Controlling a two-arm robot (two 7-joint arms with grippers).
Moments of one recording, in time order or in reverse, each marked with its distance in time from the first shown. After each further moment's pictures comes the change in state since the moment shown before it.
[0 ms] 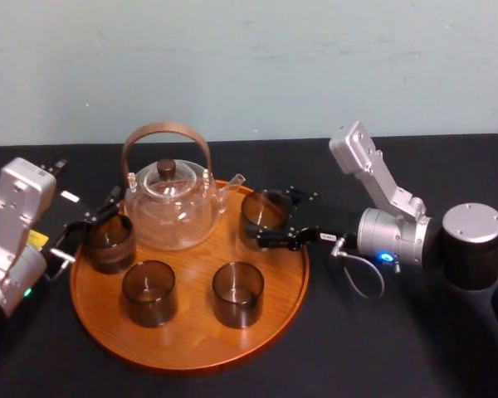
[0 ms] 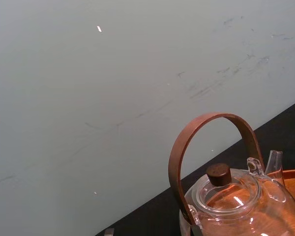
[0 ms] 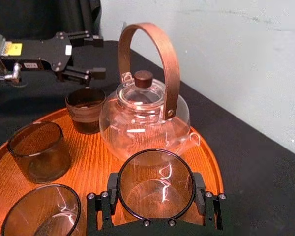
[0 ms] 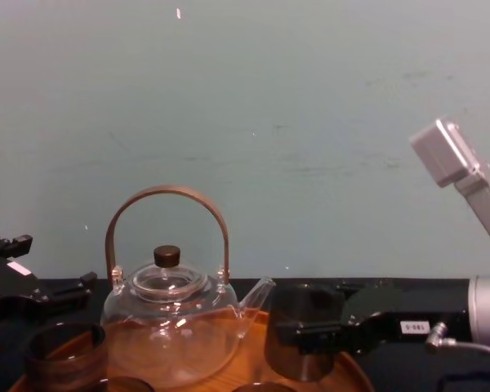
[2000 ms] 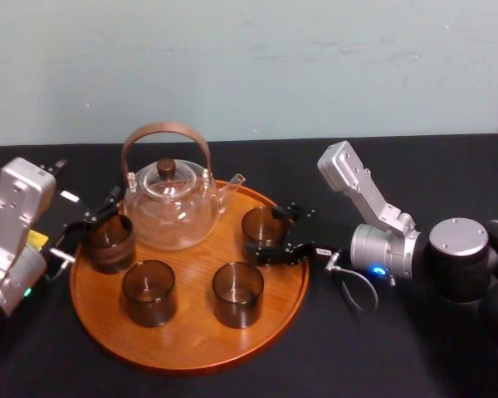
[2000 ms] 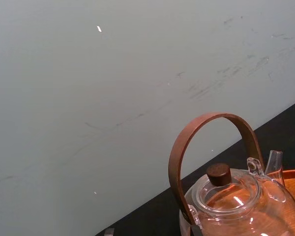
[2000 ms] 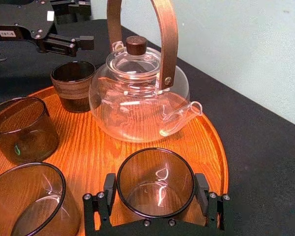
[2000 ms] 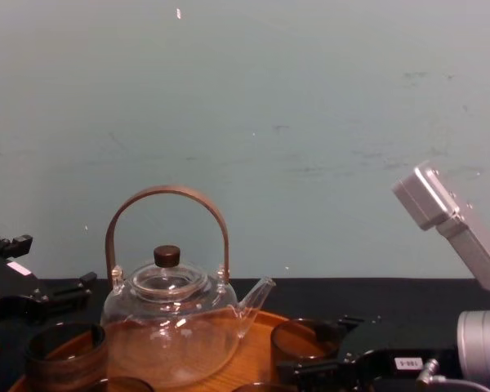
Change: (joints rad) left arm 0.000 0.000 0.000 0.000 0.000 0.000 0.000; right arm 0.002 -0.045 -0.002 0.093 -0.057 -0.012 -0.017
